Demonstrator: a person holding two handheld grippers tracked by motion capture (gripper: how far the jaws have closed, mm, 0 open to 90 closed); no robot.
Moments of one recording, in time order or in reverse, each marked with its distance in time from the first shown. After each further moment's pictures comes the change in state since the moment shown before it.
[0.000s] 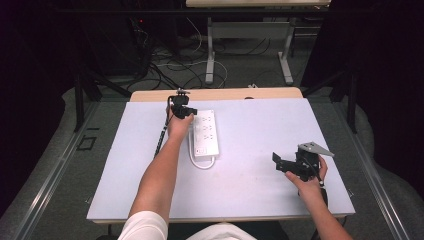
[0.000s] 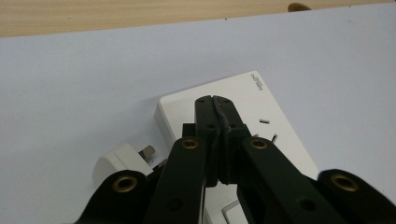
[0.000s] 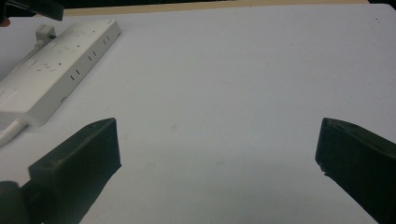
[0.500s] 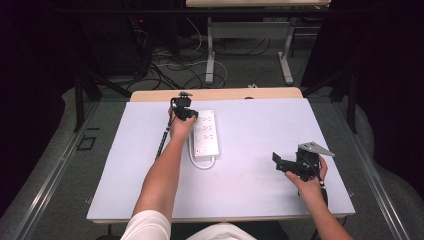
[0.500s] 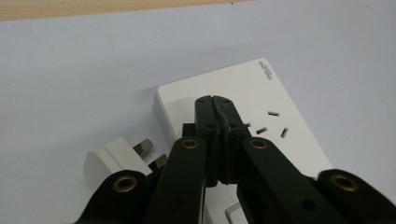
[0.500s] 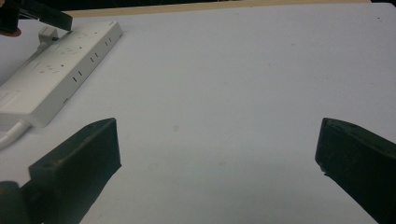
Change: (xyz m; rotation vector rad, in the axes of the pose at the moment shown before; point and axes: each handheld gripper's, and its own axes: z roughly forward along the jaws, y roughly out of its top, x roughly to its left) left arm -0.002 -0.004 0.010 0.028 0.026 -0.002; right arm -0.001 0.001 -0.001 -0.002 0.010 0.003
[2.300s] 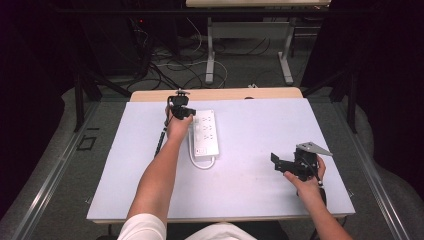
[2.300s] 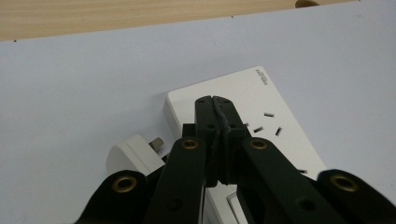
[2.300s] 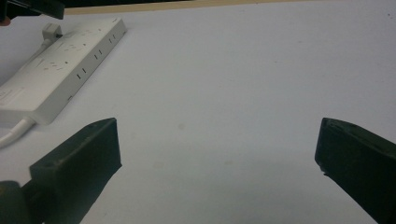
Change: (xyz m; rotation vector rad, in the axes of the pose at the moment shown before) left arm 0.001 0.003 -0.021 -0.029 0.016 0.021; right arm 0.003 -0.001 0.003 0.014 0.010 -0.001
